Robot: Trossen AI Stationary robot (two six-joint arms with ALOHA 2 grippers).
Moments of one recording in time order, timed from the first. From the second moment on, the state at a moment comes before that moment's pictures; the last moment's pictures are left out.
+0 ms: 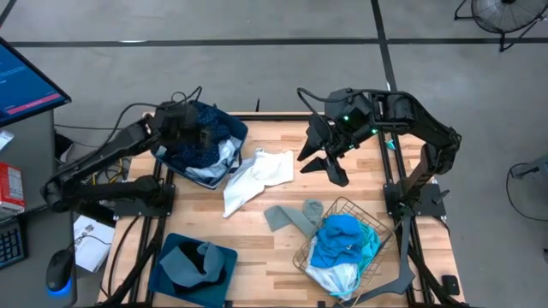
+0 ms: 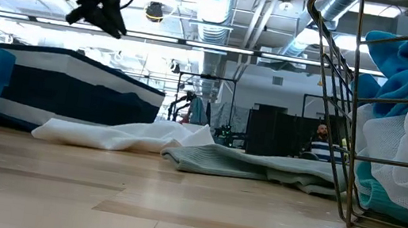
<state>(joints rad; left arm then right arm) 0.62 0.88 0.86 -0.59 -0.11 -0.36 -0.03 1.71 2.32 -1.33 -0.26 -0.05</state>
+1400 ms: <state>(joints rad) 0.63 0.75 0.58 -0.32 -0.09 -0.30 -0.22 1.71 2.32 -1.57 -0.26 -0.05</state>
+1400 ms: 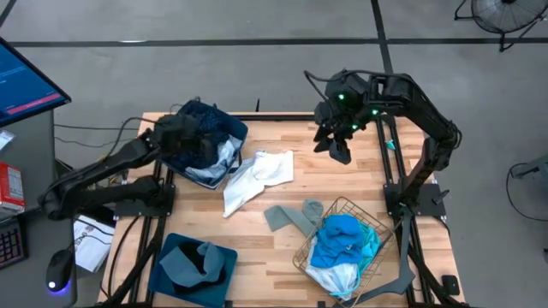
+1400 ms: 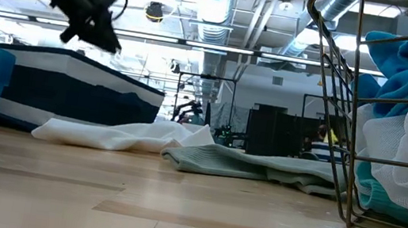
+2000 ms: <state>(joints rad) 0.15 1.09 0.77 0.02 -0.19 -0.28 0.01 1.55 2.32 -1.57 -0.26 0.07</state>
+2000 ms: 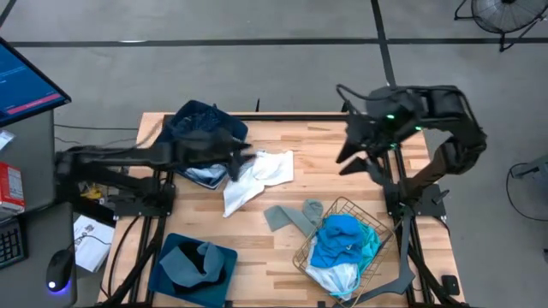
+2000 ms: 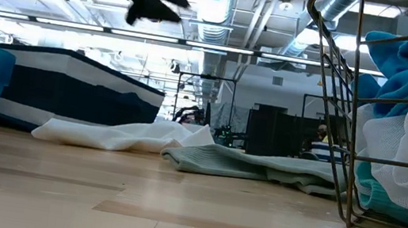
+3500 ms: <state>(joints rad) 0.19 1.82 0.92 -0.14 -0.21 -0.37 0.50 1.56 2.32 -1.56 -0.01 0.31</state>
